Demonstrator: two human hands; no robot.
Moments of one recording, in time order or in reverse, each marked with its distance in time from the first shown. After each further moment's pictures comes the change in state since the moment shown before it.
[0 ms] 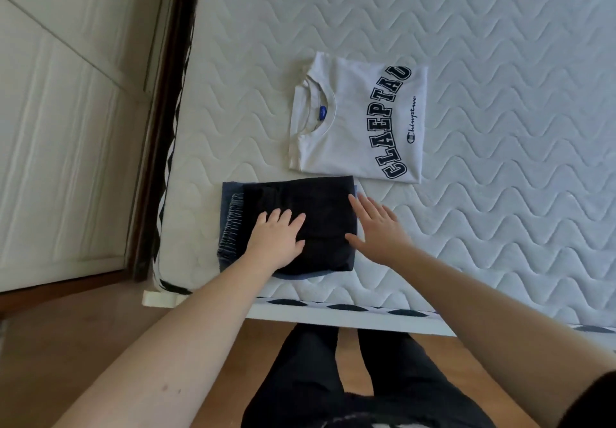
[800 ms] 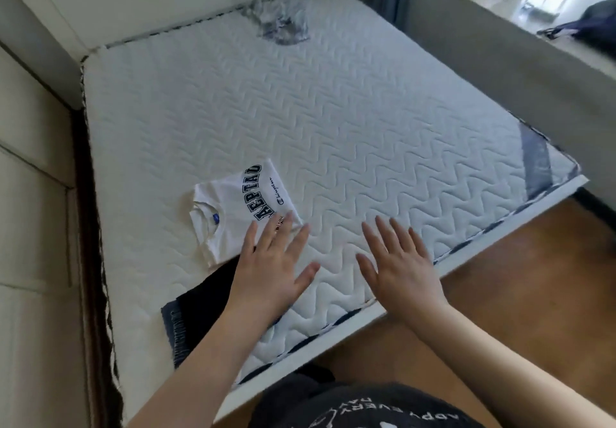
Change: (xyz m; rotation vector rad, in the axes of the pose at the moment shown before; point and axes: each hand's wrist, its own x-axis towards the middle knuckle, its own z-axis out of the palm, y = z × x) left_hand -0.197 0.189 -0.200 0.210 0.592 0.479; right_hand -0.346 -0.001 -0.117 0.060 0.469 0.591
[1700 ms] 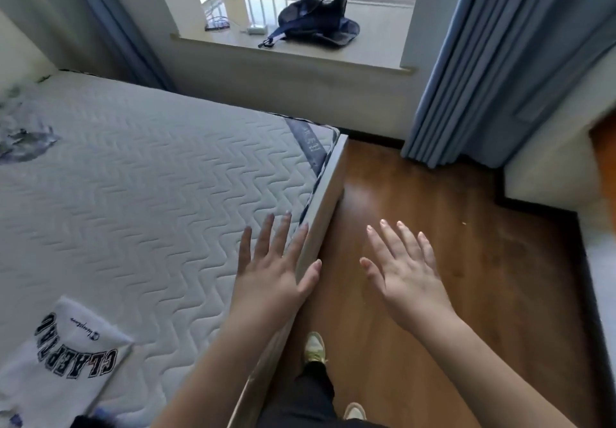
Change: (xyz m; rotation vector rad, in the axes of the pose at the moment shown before) left_hand 0.099 0.396 -0.039 0.046 0.008 0.577; right_hand -0.215 0.314 -0.011 0.173 0.167 0.763
